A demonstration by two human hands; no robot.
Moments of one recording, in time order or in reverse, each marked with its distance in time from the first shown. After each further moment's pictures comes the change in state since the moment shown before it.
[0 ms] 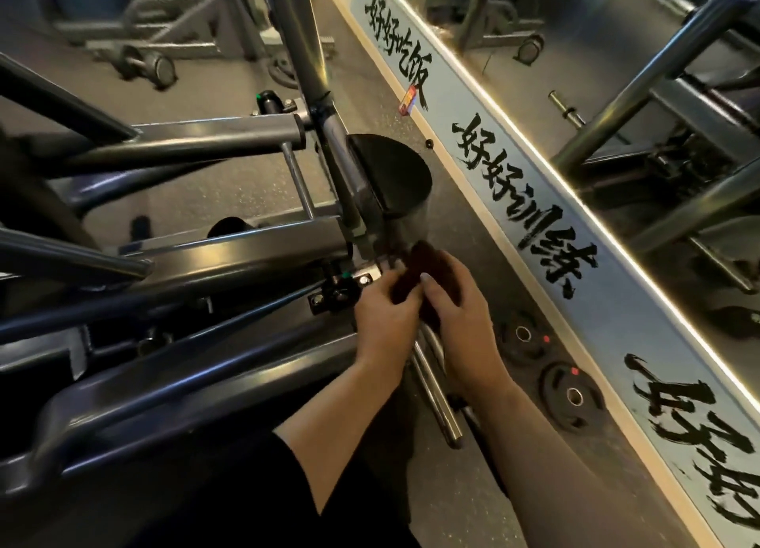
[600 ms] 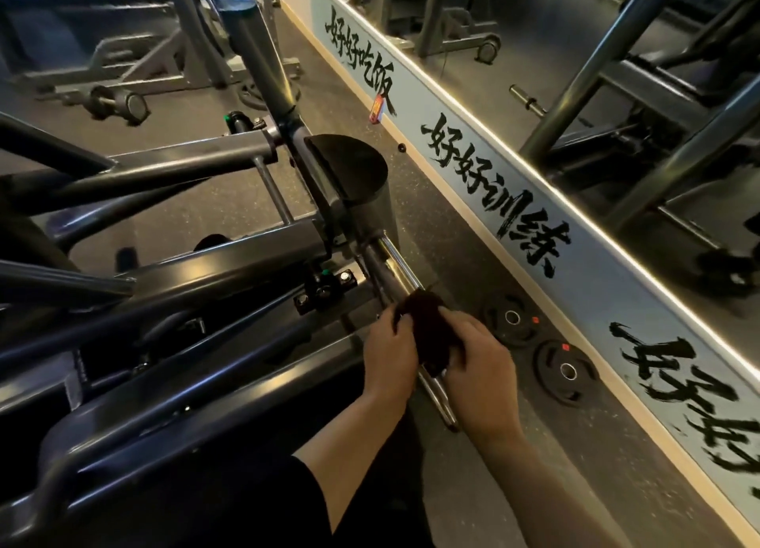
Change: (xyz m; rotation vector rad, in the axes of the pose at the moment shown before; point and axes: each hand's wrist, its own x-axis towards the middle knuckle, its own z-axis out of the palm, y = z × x) left_hand -0.054 -0.039 0.021 0.071 -0.103 -0.129; right_hand -0.083 0.033 -0.043 -0.786 0.260 -0.227
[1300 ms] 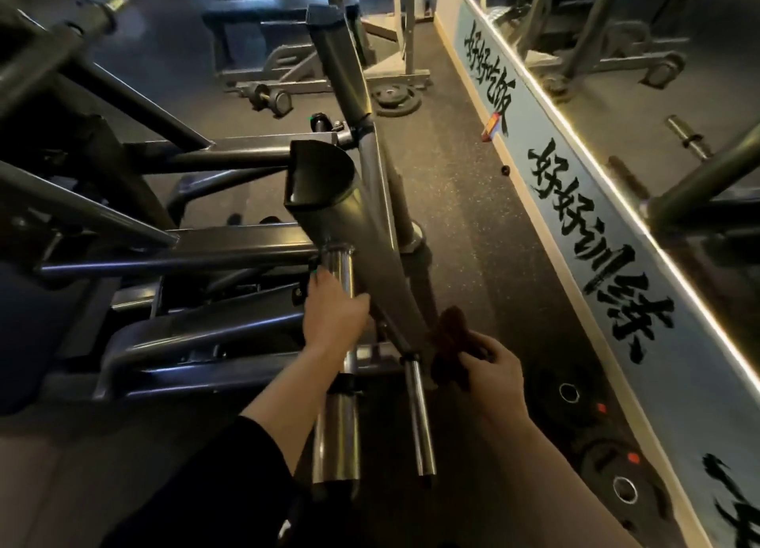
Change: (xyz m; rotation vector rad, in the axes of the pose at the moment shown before) left_hand 0.070 0.032 0.088 0.552 0.619 -0.003; right_hand 0.146 0.151 -0.059 0.630 -0.445 0.489
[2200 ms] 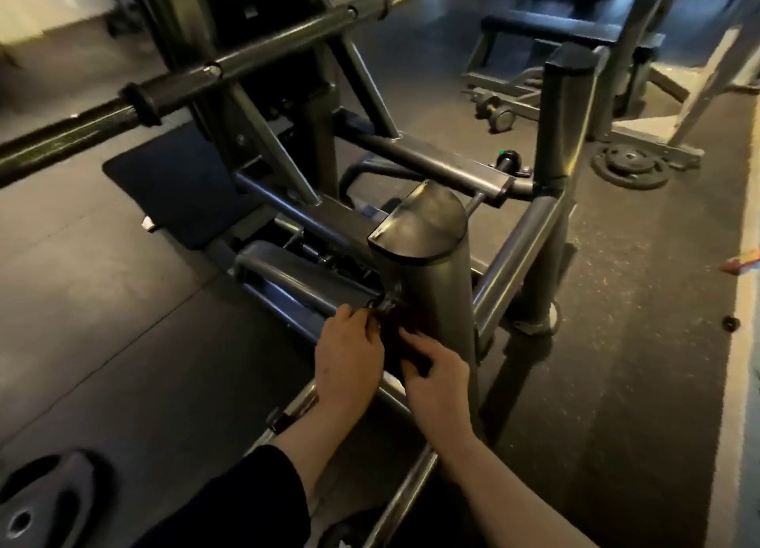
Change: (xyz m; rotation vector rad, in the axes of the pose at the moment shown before) left_hand 0.032 0.007 0.037 0.177 0.686 -0.176; right_hand 0.094 -0.078 0.091 -0.545 -0.772 -0.738
